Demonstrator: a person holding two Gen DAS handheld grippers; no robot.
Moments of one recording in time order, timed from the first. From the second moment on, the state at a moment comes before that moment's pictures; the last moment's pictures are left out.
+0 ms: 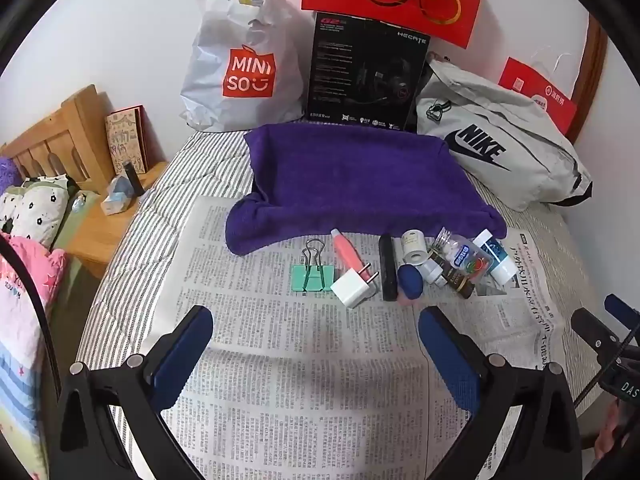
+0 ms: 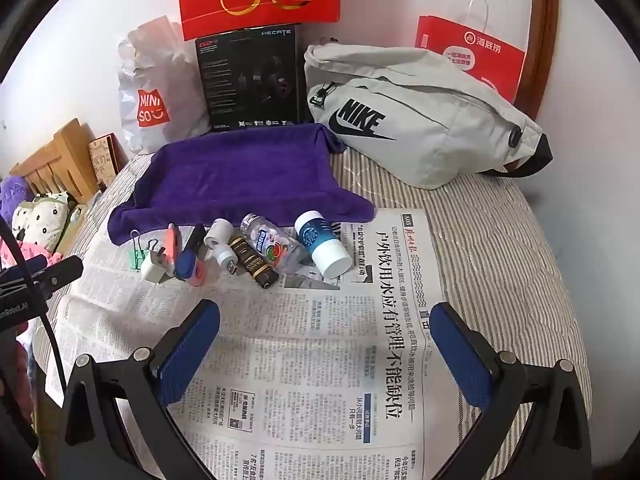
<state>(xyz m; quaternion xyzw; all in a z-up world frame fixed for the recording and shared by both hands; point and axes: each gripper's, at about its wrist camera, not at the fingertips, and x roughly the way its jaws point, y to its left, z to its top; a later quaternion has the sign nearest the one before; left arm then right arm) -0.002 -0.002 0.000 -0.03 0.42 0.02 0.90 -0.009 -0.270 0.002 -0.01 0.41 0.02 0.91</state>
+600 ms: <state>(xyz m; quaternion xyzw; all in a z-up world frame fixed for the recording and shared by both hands) -0.005 0.000 0.000 -0.02 0.43 0.01 0.90 -0.012 -0.259 0.008 -0.02 0.41 0.01 0.91</state>
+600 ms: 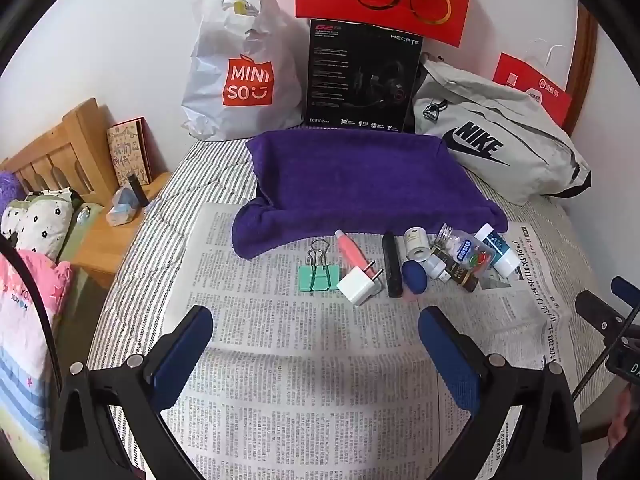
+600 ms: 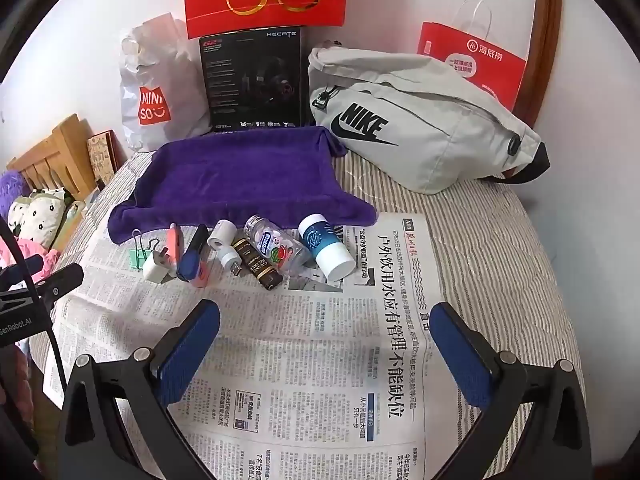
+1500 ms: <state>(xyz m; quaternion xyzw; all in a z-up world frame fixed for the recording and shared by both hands) -0.011 0.000 0.004 -0.03 0.42 0.01 0.91 -0.017 -0.262 0.006 -0.02 0.41 0.01 0.91</state>
